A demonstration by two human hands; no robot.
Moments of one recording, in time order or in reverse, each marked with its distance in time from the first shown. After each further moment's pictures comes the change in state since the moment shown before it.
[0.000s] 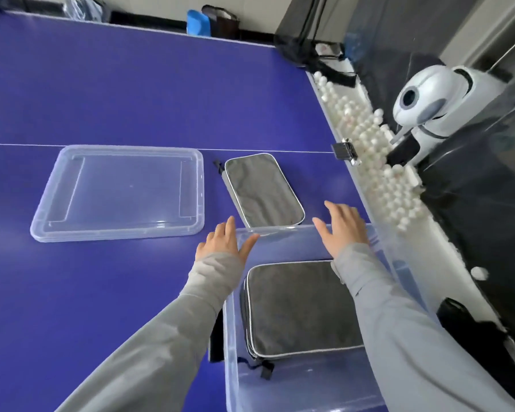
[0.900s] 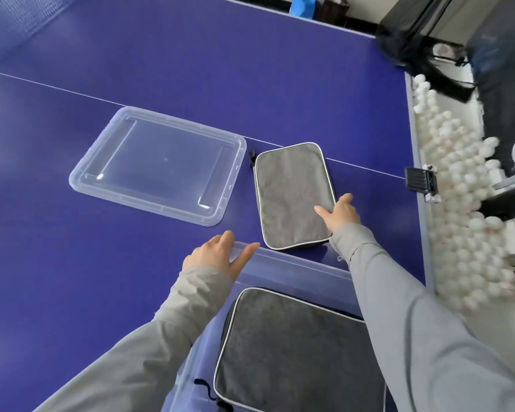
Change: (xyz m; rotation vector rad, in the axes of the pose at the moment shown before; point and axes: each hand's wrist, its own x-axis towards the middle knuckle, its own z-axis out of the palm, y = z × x) left_hand 0.009 0.014 0.013 -0.082 0.191 -0.307; right_hand 0.171 -0.025 0.090 0.266 -0.309 0.083
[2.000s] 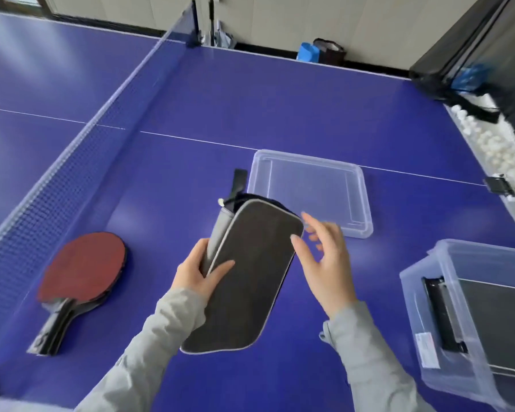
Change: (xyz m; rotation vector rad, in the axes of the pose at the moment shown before) left_hand 0.004 -0.434 -0.245 -0.821 -0.042 0.119; right_hand -0.403 -0.366 0.178 0.543 0.286 -0.557
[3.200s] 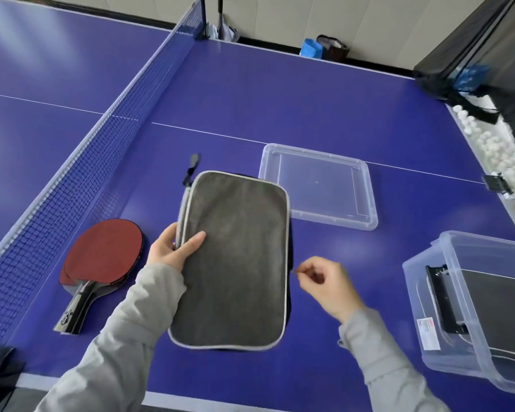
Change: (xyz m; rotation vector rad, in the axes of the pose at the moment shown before) left_hand -0.003 -0.001 -0.068 -0.436 0.150 -0.188; right_hand -0.044 0.024 0.010 0.017 -0.359 0.281
